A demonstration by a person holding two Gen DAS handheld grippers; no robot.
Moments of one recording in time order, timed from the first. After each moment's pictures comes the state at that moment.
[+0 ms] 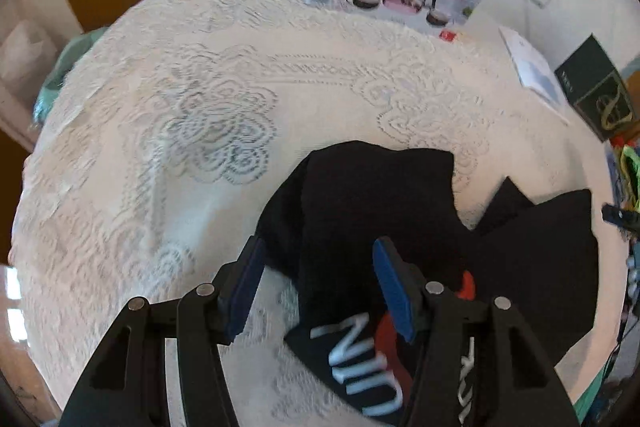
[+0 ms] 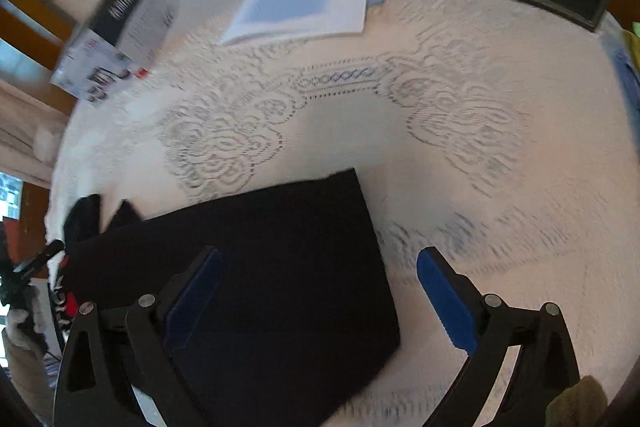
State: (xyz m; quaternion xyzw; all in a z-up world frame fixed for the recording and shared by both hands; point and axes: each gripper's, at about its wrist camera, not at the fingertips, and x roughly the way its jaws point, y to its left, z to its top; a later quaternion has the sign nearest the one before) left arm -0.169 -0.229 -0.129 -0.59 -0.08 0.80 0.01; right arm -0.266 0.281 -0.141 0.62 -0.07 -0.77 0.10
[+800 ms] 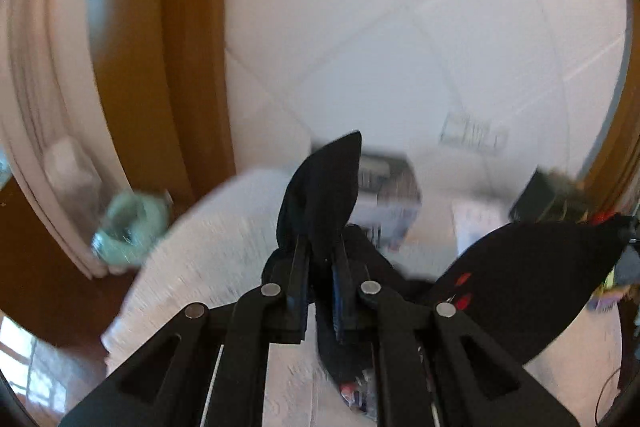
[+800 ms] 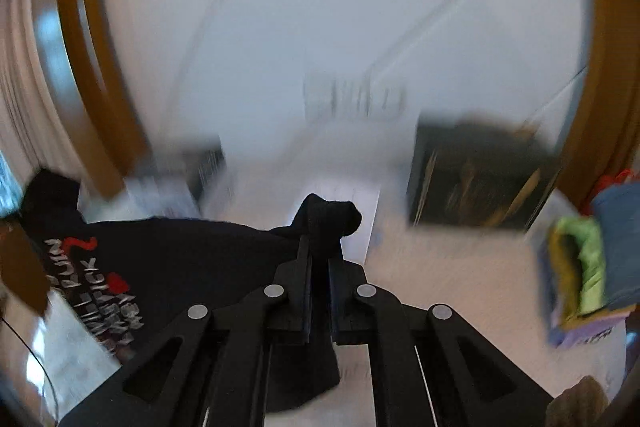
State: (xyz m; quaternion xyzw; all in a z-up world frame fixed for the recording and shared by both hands) left arm -0.111 -0.233 0.157 -0.32 -0.07 0.95 -0.04; right arm -0.176 0.299 0.128 0.29 -0.02 -0.95 0.10
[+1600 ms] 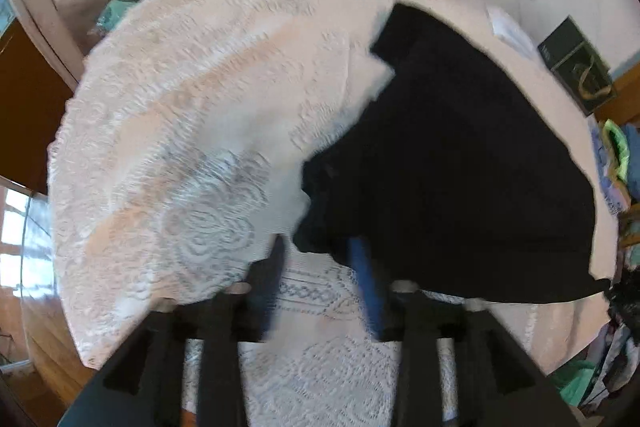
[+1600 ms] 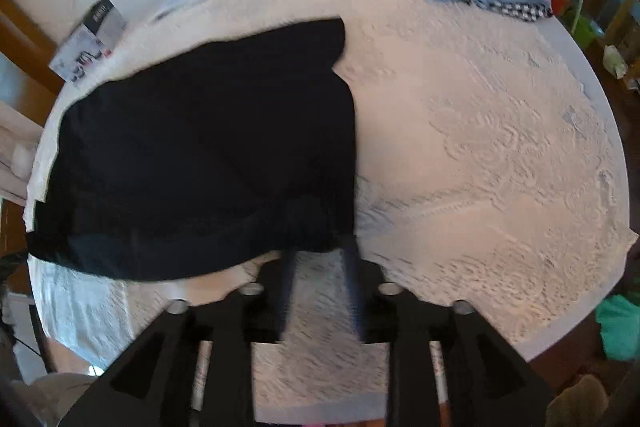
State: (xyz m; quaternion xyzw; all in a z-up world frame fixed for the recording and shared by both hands) left arm 0.067 -0.230 -0.048 -0.58 -0.14 0.80 -0.04; right arm 0.055 0.474 -0.097 0.59 -0.11 -0.80 -0.01
